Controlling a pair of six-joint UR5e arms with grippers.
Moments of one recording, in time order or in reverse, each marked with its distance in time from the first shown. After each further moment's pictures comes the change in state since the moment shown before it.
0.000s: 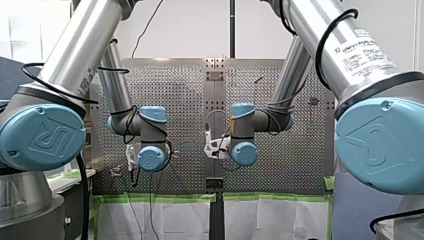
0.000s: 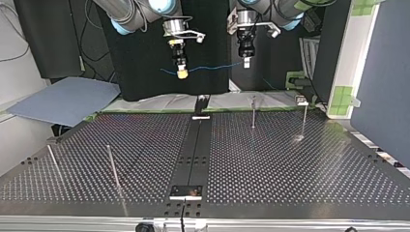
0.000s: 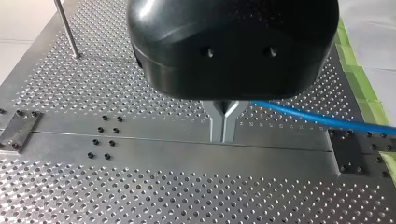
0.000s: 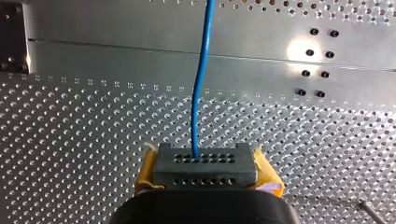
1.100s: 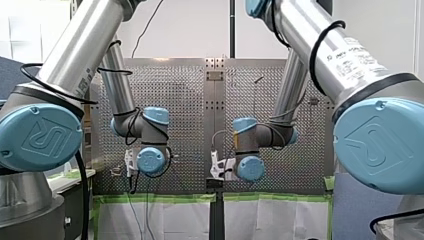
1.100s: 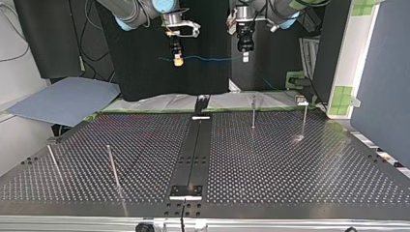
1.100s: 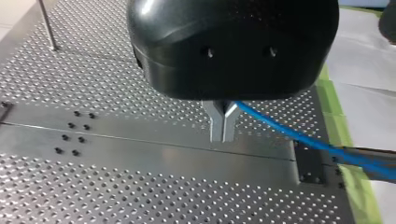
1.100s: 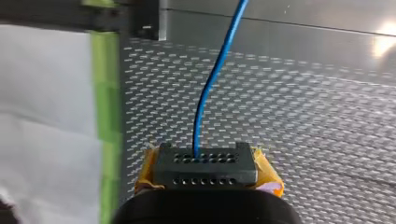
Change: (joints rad) left arm -0.040 -0.021 0.005 -0.104 -0.040 -0.076; right arm -0.006 0.110 0.042 0.111 0.055 0.059
